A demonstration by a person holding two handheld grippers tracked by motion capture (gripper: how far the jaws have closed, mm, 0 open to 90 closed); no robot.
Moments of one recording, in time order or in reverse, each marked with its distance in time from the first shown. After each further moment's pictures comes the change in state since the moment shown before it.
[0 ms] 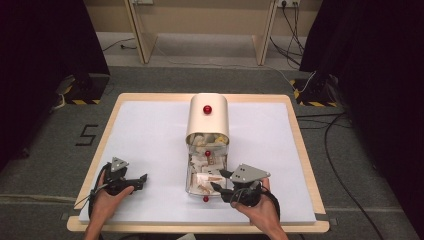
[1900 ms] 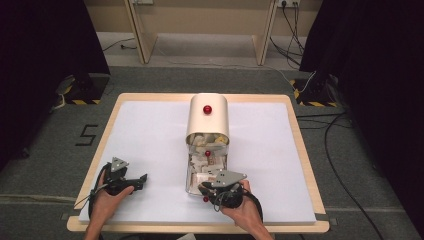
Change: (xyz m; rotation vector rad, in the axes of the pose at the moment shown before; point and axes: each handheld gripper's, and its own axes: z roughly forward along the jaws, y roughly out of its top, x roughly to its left) left arm 0.000 0.000 0.000 0.003 0.000 0.003; right arm 0.014 -0.017 0.050 0.084 0.101 -0.024
